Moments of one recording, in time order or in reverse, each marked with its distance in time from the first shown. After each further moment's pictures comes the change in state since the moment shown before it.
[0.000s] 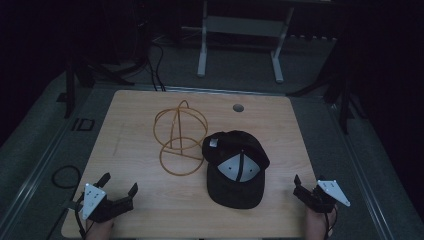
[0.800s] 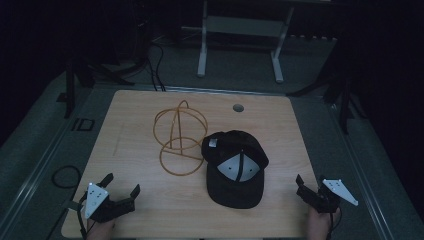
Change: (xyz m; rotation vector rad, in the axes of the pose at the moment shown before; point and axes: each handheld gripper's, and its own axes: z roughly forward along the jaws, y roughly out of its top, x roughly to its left) left arm -0.002 -0.001 0.002 0.023 -0.033 0.003; right arm -0.007 0.013 -0.009 0.019 0.074 0.068
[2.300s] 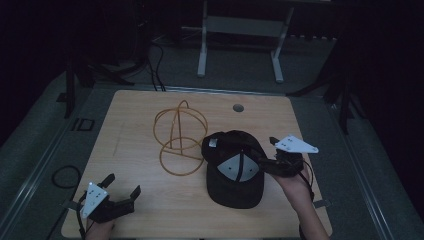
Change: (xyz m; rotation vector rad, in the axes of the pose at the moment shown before) left arm 0.001 0.002 -0.002 0.013 -0.054 -0.010; right arm 0.133 0.128 0.012 0.082 0.432 -0.388
